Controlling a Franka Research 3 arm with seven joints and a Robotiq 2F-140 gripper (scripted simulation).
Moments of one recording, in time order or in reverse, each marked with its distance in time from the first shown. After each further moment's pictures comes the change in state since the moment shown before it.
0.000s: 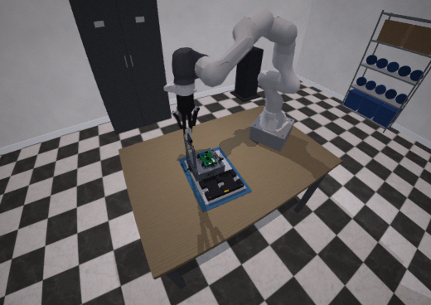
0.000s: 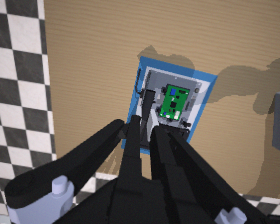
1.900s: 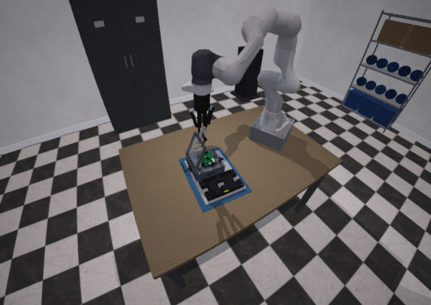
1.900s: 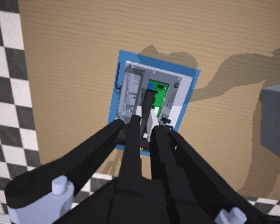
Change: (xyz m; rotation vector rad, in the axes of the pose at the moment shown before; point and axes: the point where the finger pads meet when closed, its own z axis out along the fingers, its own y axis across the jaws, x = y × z) arm 0.000 0.078 0.013 0.004 -0.004 -0.002
